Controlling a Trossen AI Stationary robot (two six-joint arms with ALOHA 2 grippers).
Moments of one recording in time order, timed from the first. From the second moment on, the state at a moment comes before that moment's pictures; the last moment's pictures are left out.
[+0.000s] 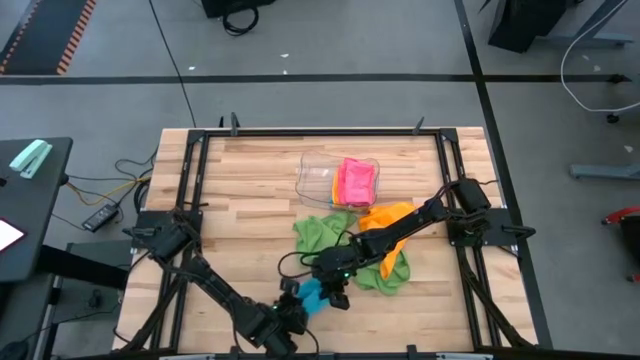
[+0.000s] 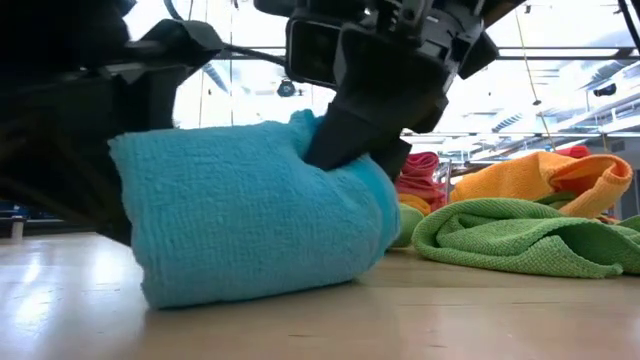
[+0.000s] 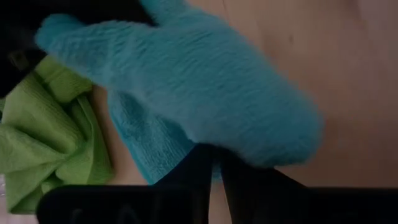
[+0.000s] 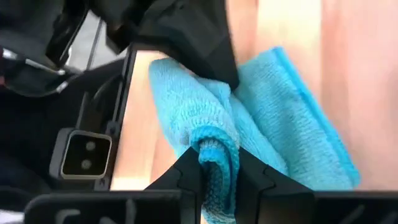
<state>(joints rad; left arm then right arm) -0.77 2.16 1.48 -0.63 -0.69 -0.37 0.31 2.02 1.22 0.04 -0.32 0.51</state>
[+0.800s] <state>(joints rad) -0.78 2.16 1.48 -0.65 -0.69 -0.41 0.31 1.99 1.22 -0.07 -0.10 0.63</state>
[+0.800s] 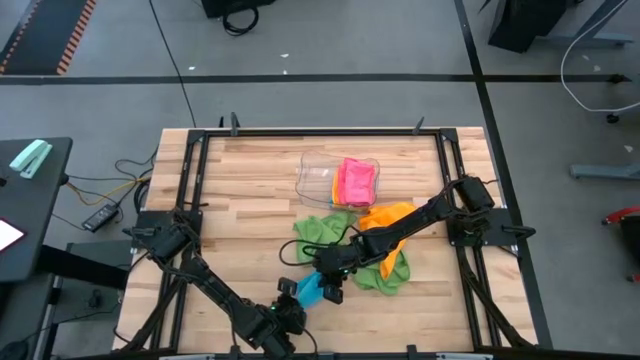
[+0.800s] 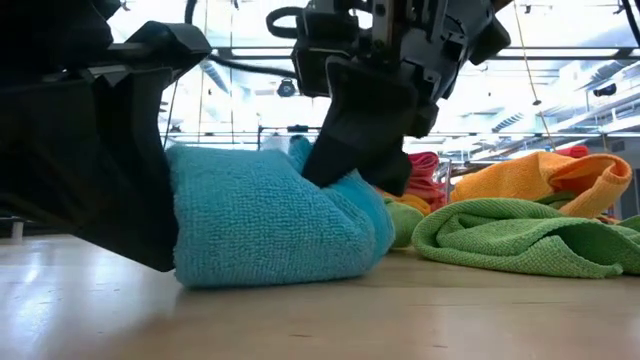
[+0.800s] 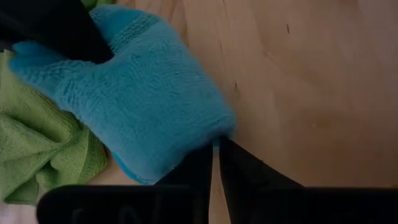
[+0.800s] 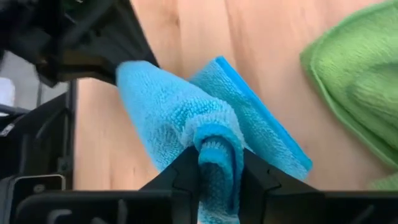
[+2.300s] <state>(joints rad) -0.64 2.10 1.48 -0.61 -0.66 -0.22 0.28 1.99 1.22 -0.18 -0.05 0.70</state>
